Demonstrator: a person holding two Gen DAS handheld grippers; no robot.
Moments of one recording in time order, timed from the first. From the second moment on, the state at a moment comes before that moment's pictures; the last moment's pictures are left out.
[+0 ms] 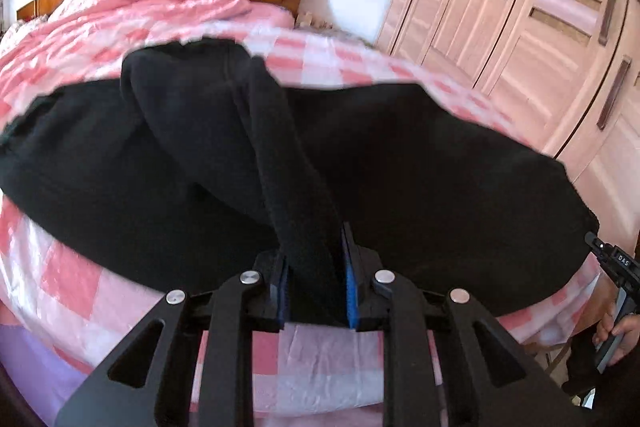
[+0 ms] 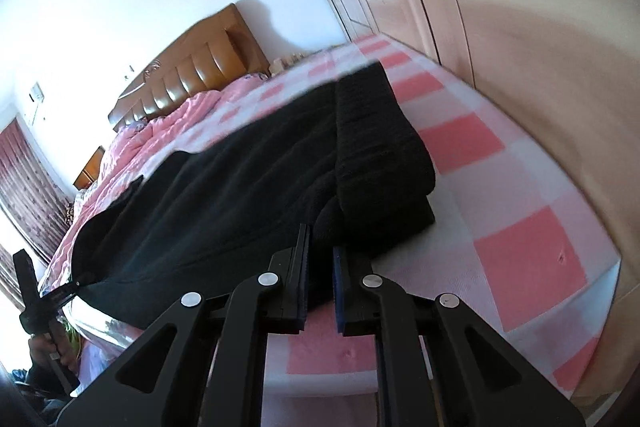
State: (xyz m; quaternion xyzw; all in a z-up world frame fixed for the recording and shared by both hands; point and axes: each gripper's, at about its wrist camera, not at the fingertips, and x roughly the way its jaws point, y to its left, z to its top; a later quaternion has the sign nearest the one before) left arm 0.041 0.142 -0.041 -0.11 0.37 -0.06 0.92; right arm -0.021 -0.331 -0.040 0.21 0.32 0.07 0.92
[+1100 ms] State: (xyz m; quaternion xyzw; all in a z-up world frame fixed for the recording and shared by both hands) left arm 0.033 0.151 -0.035 -0.05 0.36 0.03 0.93; right arm -0.046 -0.266 0.001 0.07 0.29 0.04 0.95
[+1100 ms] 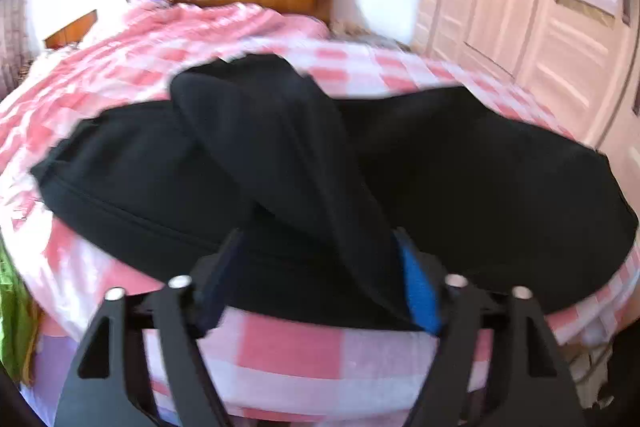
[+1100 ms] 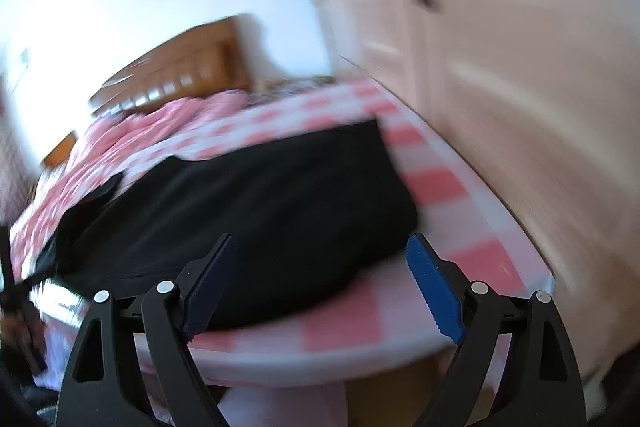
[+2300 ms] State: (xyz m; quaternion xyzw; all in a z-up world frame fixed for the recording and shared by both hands) left arm 0.062 0.351 0.021 -0.19 0.32 0.11 0.92; right arm 0.026 -0.177 -0.046 -0.01 0.38 0.12 0.92
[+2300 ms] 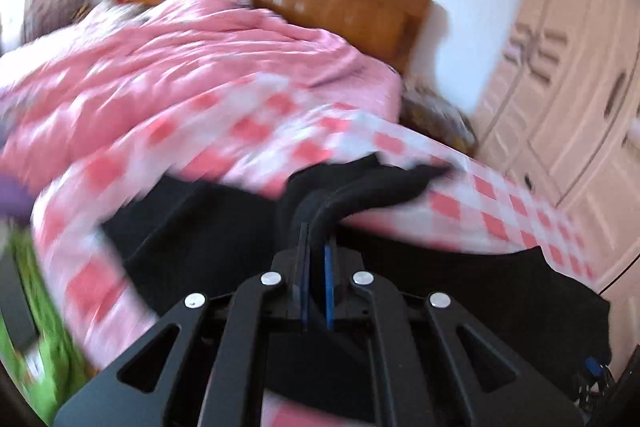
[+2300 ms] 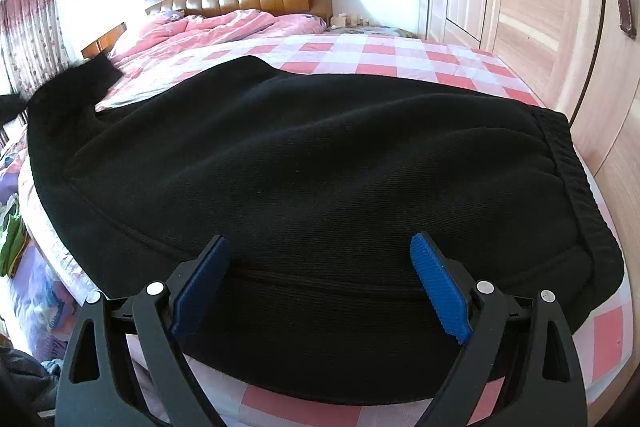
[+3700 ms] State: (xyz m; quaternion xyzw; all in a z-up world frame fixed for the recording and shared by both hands) left arm 0.036 0.438 -0.037 -0.25 0.30 0.11 0.91; right arm 0.201 0.109 -0.003 -0.22 0.38 0.53 0.72
